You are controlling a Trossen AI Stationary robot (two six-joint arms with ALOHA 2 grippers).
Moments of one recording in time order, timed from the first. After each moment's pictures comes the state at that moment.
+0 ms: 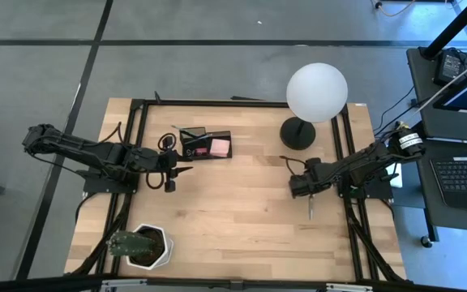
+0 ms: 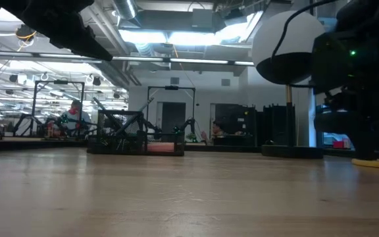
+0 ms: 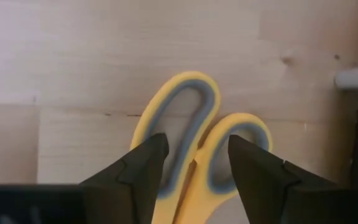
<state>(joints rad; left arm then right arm) -0.17 0.76 0.51 -0.26 -0.38 -0.04 0.23 1.51 0.62 -0.89 0.22 1.74</state>
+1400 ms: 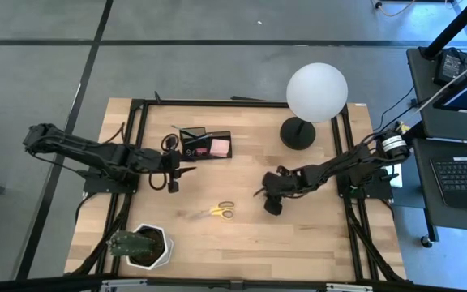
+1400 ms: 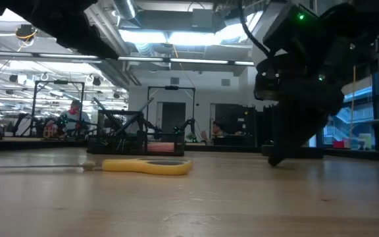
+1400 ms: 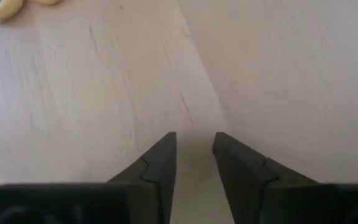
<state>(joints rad) -0.17 0.81 0.51 -0.19 -0.39 0.00 0.19 1.67 0.69 -0.10 0.16 0.55</state>
